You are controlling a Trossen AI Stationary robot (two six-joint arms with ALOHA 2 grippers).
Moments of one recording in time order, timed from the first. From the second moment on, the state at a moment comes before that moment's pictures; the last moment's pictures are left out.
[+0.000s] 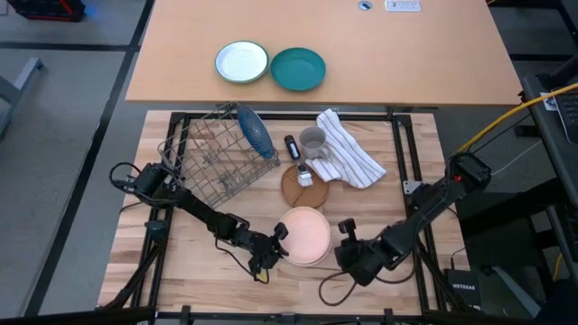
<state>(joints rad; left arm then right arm) -0.42 1.96 0.93 0.35 -0.17 0.54 0.74 1.61 1.01 -0.57 0.45 0.26</state>
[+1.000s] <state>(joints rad) -0.42 1.97 0.93 0.35 -0.17 0.53 0.70 1.72 1.01 -0.43 0.35 0.05</state>
